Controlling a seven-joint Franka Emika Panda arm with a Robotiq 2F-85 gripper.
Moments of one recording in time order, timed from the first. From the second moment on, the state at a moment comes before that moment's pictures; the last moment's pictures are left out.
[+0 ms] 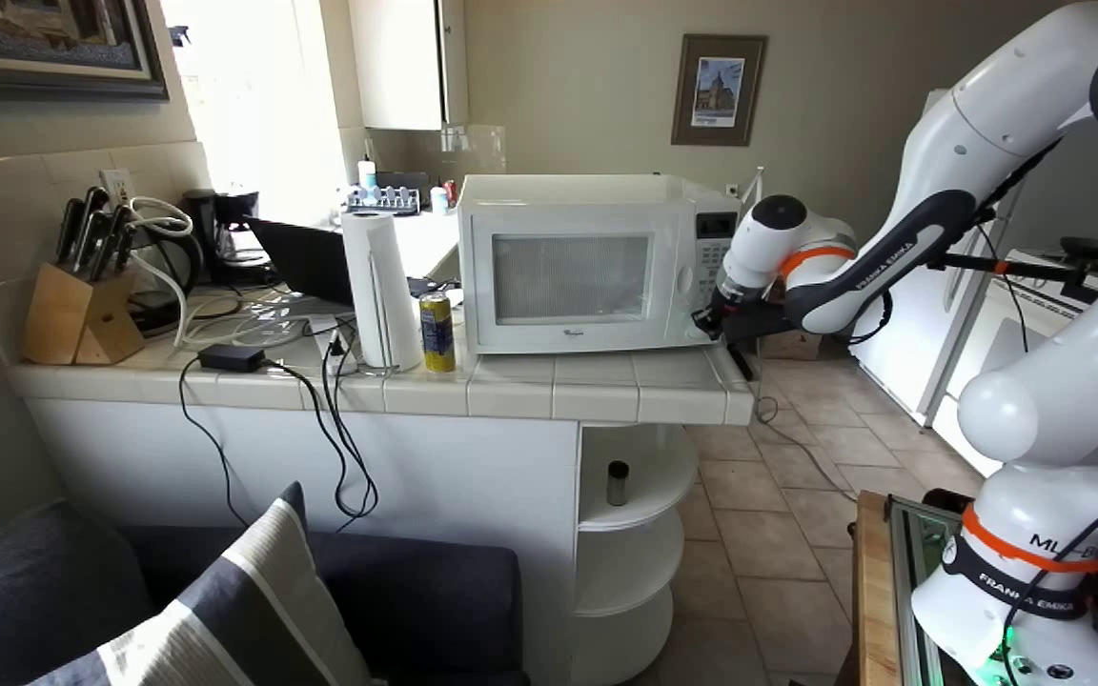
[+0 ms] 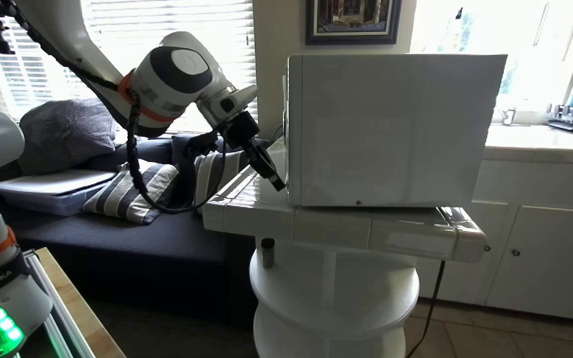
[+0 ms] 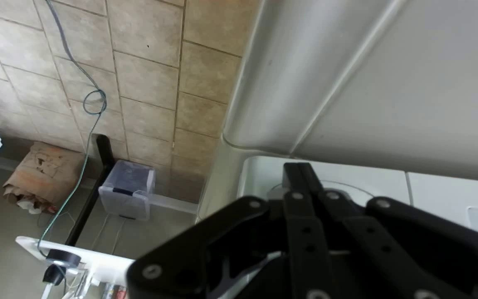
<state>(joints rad) -1.04 -0.19 0.47 -2.59 -0.96 2.86 1.13</state>
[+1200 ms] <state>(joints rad) -1.07 -0.16 0.47 -2.57 -1.27 2.92 1.36</state>
